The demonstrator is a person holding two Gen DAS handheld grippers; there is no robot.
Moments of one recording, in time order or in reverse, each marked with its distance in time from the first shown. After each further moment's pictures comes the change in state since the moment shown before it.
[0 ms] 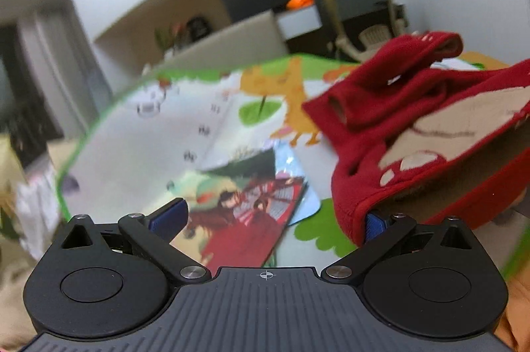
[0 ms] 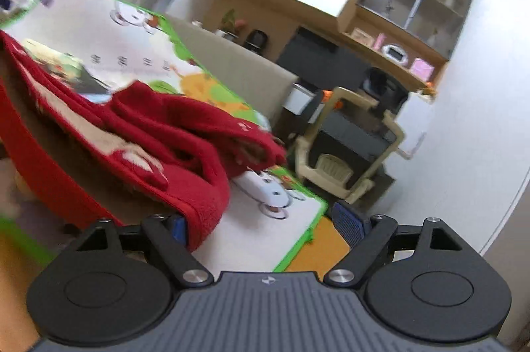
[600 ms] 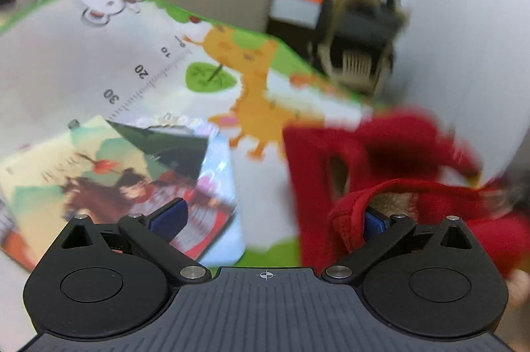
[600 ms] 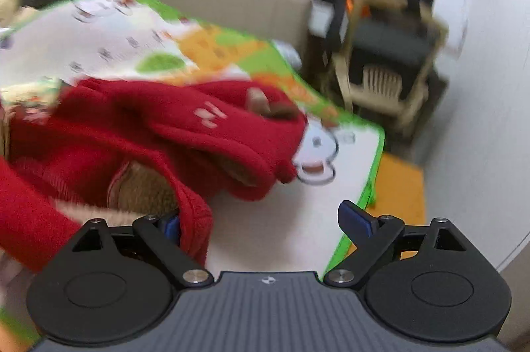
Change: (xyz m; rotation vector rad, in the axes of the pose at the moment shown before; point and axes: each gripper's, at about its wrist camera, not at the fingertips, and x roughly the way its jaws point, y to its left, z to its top) left arm 0.129 0.059 0.040 -0.582 0.070 -0.393; right arm 0.185 -0.042 0.003 0.325 0.314 0.179
